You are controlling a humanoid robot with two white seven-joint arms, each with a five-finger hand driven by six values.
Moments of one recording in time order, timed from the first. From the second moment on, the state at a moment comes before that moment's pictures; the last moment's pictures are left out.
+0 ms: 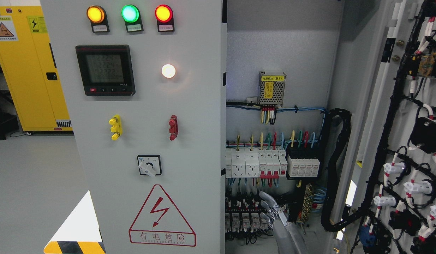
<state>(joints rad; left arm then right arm) 0.00 0.00 -0.28 0.00 0.42 -0.17 -0.18 -0.15 0.02 0.23 -1.96 -0.04 0.08 0.09</state>
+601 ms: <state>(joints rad) 0.00 0.00 -0.28 0.00 0.42 -0.17 -0.18 -0.44 0.06 0.21 -1.74 -0.10 0.12 0.08</state>
